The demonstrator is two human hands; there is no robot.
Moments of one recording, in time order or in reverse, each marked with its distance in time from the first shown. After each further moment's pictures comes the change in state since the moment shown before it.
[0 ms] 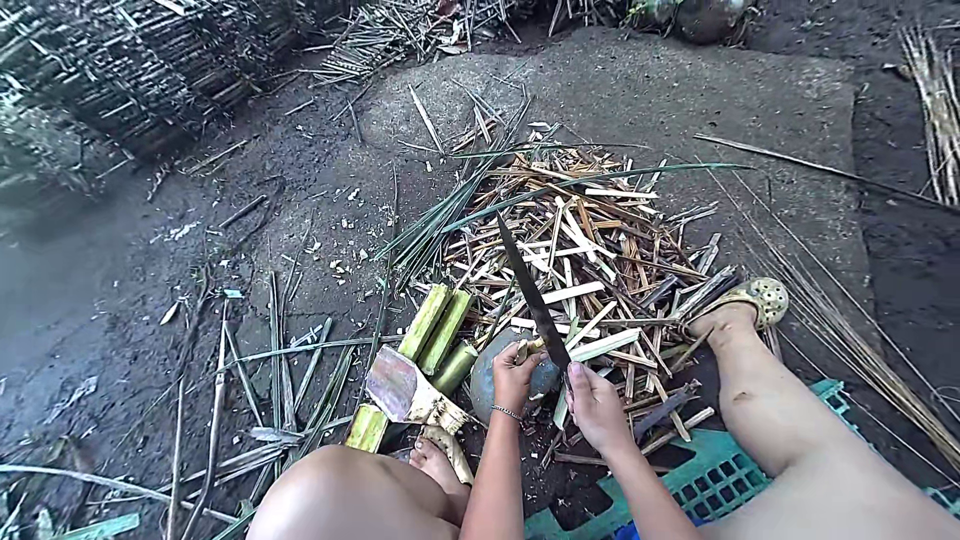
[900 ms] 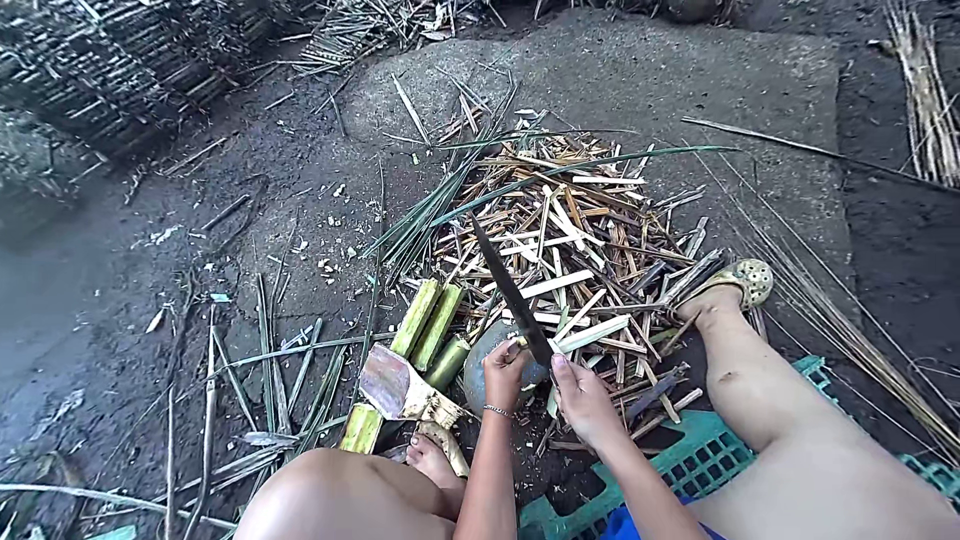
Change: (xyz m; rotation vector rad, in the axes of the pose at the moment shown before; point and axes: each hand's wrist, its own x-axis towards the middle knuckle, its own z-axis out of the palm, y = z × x) left_hand -0.010 0.010 0.000 0.143 0.018 -0.004; right_hand -0.008 -0.023 -0.011 -0.077 -0.144 0.169
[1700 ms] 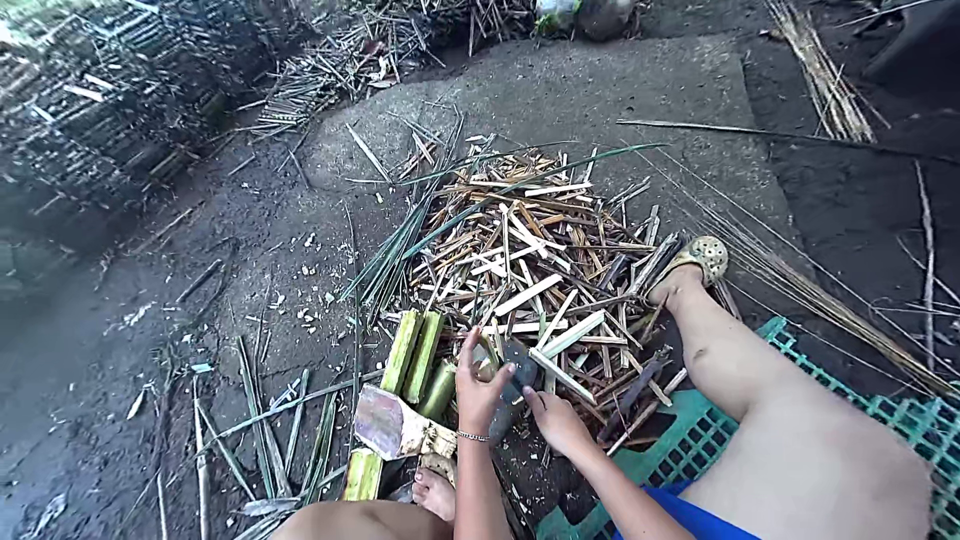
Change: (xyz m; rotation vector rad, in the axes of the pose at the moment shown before) left_hand 0.011 0.034 -0.023 0.048 -0.144 0.083; right_hand 0.022 0.059 0.029 -0.240 -0.199 0.293
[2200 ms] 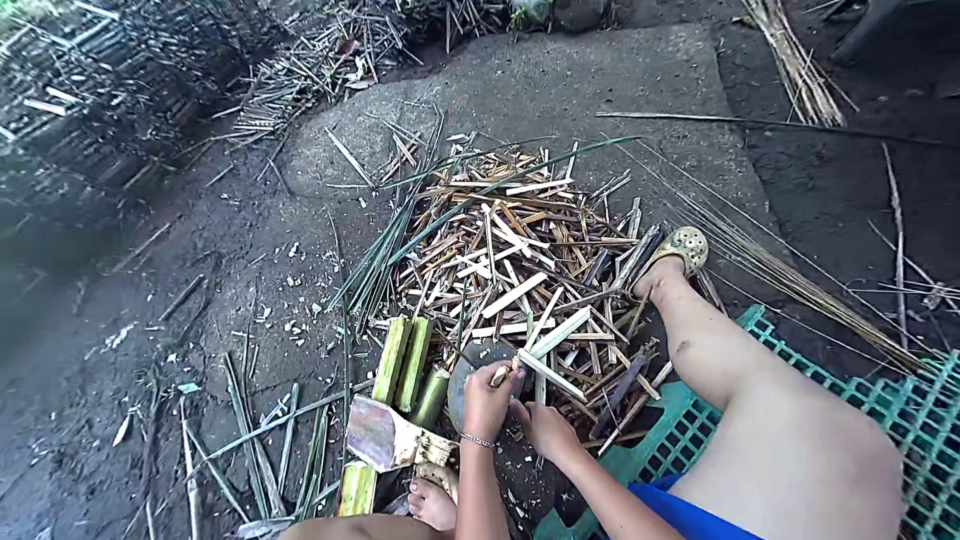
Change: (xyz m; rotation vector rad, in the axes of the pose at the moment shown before) left_hand -0.005 -0.006 0.018 0.301 -0.230 -0.067; right_hand 0.007 0.007 0.010 -0.091 -0.096 0.110
